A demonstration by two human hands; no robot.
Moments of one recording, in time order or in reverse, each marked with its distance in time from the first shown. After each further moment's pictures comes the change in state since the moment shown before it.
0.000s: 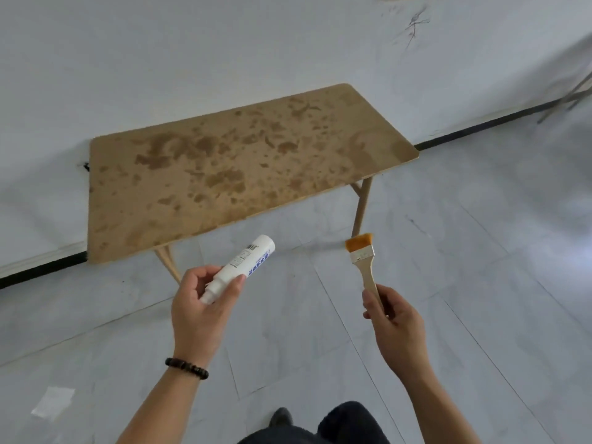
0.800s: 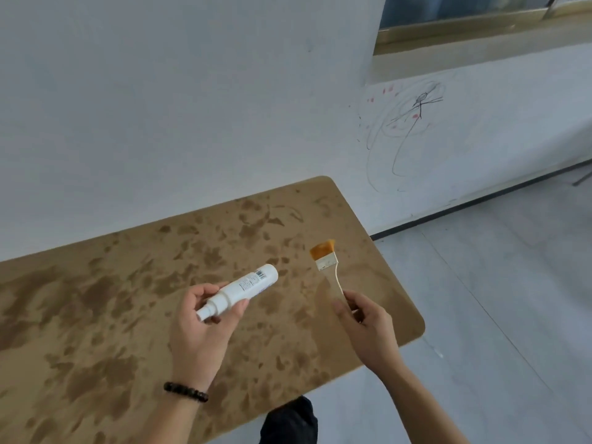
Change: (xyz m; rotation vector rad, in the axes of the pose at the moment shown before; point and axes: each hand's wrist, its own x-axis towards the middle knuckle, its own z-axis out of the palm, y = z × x) left_hand 0.446 0.077 0.405 0.067 0.039 0.062; right_hand 0.645 -0.062 -0.006 -0.071 -0.208 -0.052
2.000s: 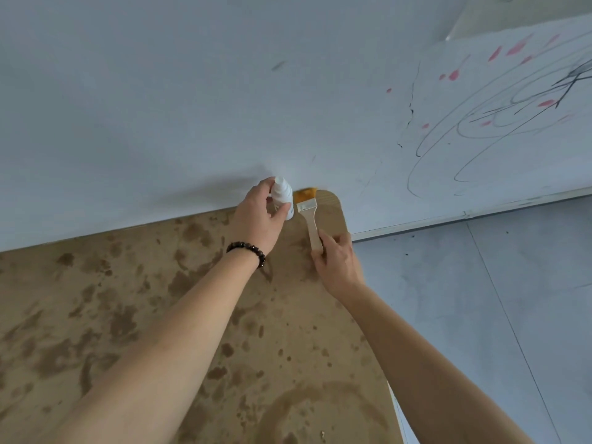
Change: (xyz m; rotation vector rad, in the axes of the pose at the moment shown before) left_hand 0.370 -0.081 0.364 0.451 -0.152 0.009; right_hand 0.468 0.105 0.036 -0.536 -0.338 -0.048
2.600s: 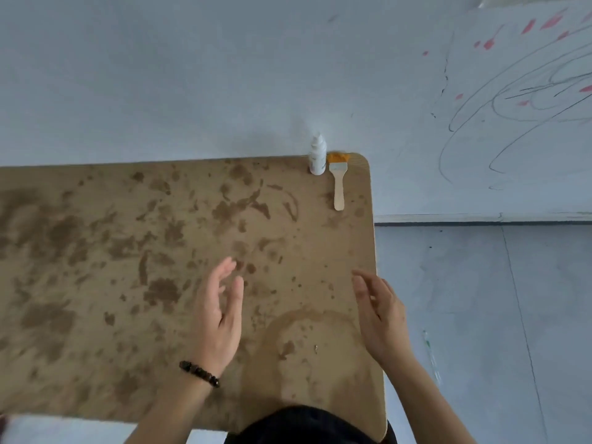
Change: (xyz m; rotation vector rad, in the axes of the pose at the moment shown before) left_hand -0.295 0.029 -0.101 -0.176 0.167 -0.396; right_hand -0.206 0.022 -0.047 0.371 0.002 -0.004
